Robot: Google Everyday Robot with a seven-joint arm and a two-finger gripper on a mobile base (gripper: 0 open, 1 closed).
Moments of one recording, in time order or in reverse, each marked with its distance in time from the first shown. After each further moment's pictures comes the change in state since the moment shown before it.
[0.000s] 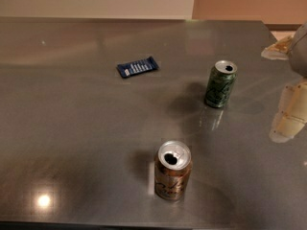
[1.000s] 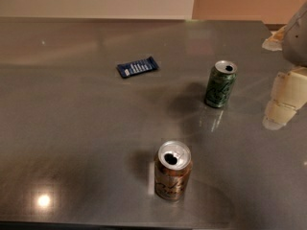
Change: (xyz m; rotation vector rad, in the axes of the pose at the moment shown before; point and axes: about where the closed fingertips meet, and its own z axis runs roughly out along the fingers) arm -0.002 -0.020 -0.004 0.038 0.068 0.053
